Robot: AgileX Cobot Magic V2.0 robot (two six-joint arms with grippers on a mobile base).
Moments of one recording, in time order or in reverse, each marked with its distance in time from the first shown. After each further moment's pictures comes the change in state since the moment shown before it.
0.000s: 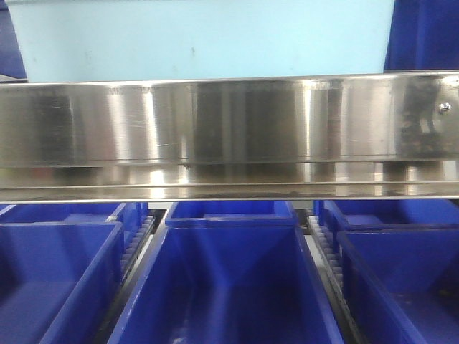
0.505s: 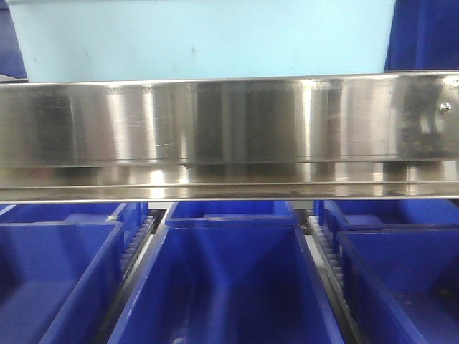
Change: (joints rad) left arm 0.000 -0.001 0.110 0.023 -0.080 0.000; right arm 0.005 0.064 0.002 -0.049 0.019 0.015
